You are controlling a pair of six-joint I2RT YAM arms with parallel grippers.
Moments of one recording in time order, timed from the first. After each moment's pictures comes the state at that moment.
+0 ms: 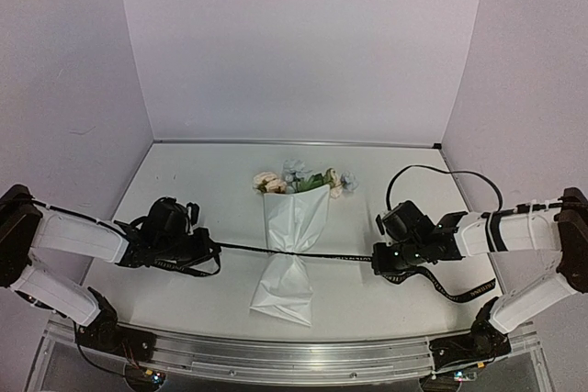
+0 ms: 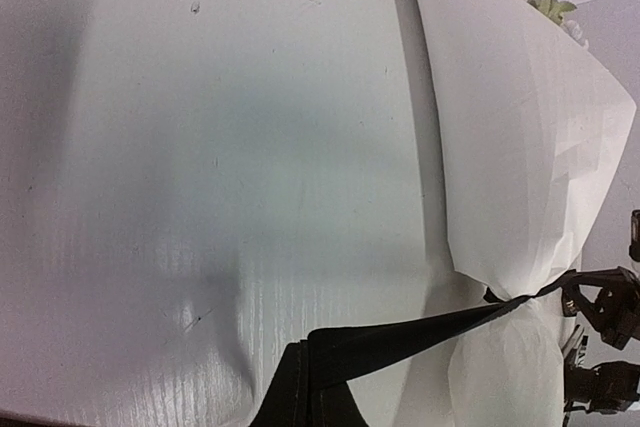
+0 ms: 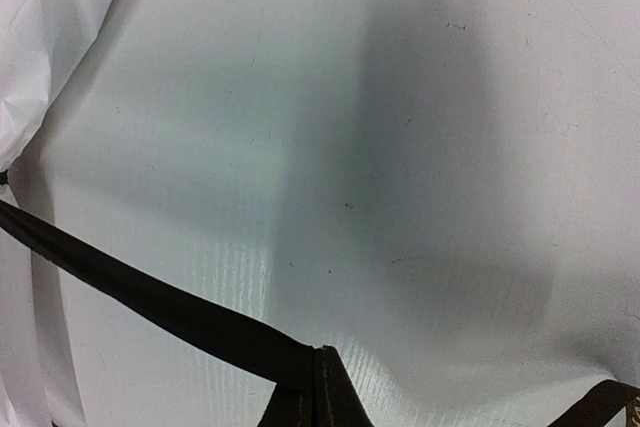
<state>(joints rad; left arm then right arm) -0.66 1.36 0.43 0.17 0.10 -0.88 0.77 1.41 0.64 -0.31 0.07 0.64</state>
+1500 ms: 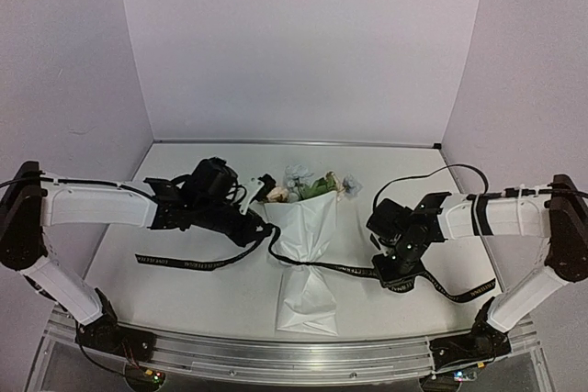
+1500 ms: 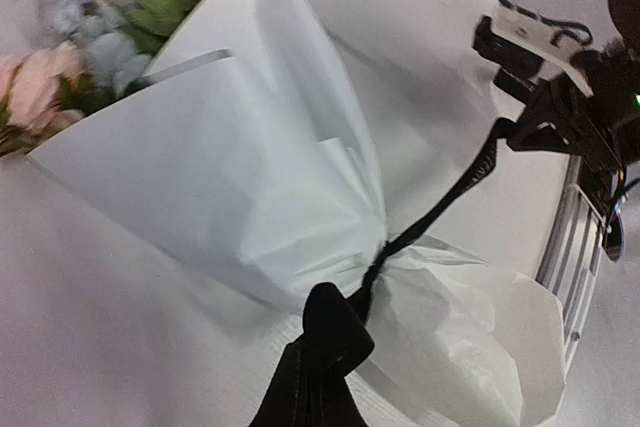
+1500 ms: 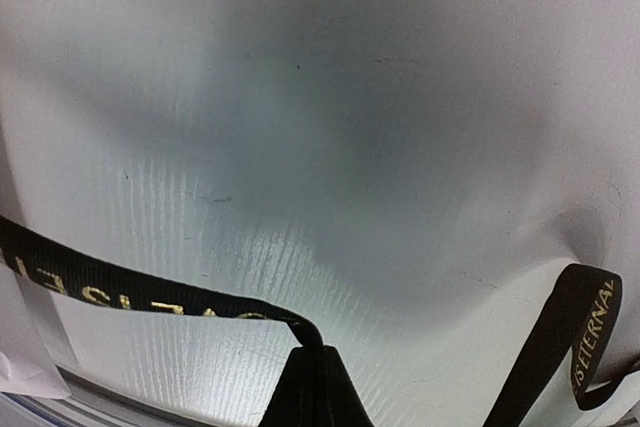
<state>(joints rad) -0.87 1.49 0.92 -0.15 0.23 -0.22 0.83 1.52 0.87 -0.82 0.01 0.57</state>
